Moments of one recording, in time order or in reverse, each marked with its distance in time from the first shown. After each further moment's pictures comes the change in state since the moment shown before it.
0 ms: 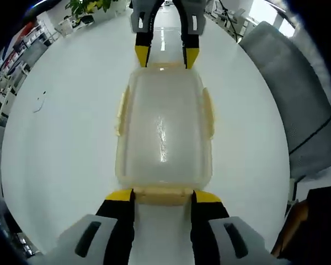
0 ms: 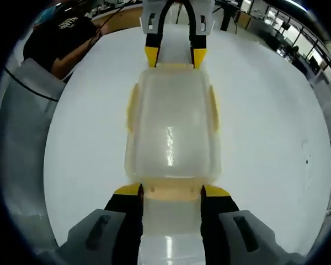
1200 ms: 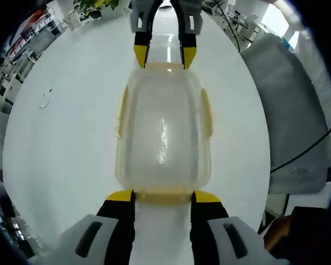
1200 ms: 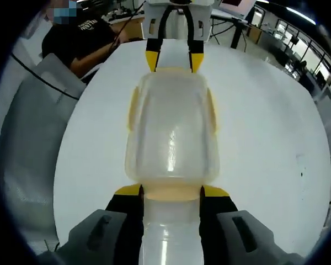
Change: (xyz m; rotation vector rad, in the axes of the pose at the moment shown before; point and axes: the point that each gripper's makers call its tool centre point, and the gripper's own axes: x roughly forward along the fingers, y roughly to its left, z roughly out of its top) left arm -0.046 -0.030 0.028 -0.098 0.037 0.008; right arm -0.043 0.008 0.003 -0.094 -0.105 0.046
